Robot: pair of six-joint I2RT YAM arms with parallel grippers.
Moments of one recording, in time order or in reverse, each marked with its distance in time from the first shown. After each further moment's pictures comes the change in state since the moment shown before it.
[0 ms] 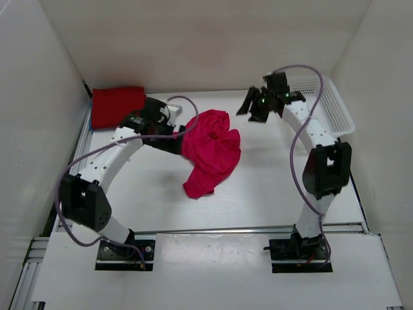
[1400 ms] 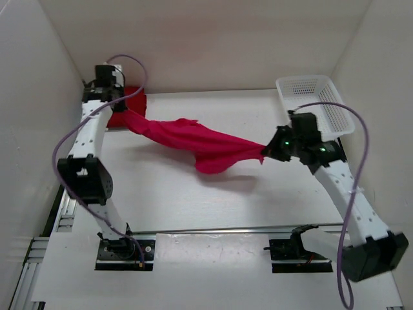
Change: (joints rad) left arm 0.438 0.309 0.410 0.076 -0.256 0.000; right arm 0.096 -0.766 -0.648 -0.134 0.150 0.051
